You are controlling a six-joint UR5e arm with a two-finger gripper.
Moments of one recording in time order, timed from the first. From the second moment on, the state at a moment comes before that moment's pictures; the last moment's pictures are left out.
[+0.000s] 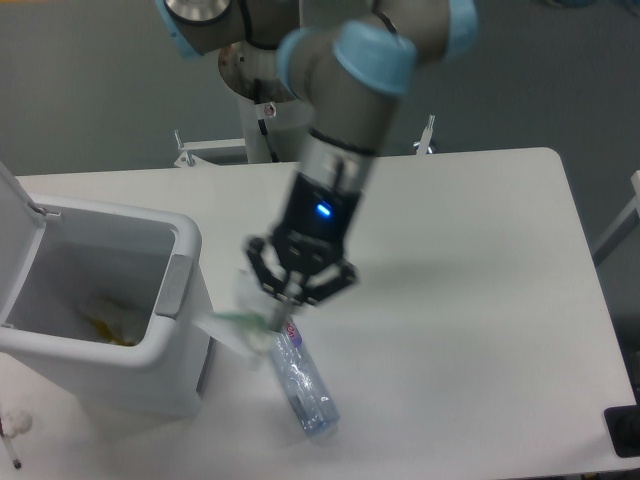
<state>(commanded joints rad) 2.36 -1.70 -1.62 -0.75 0.92 0.40</state>
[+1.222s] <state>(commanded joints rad) 2.49 -1.91 -1.54 -0.75 0.94 0.24</state>
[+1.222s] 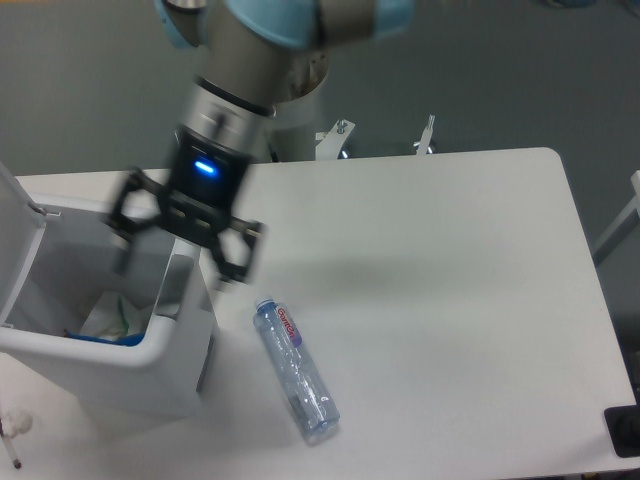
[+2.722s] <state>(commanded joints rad) 2.35 -2.33 -1.21 -1.29 1.43 0.14</state>
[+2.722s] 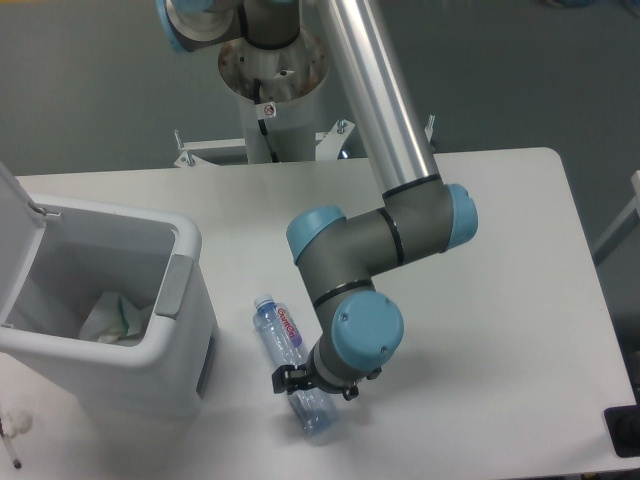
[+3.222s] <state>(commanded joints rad) 2.34 -2.33 -1.19 -1.28 1.44 0.10</state>
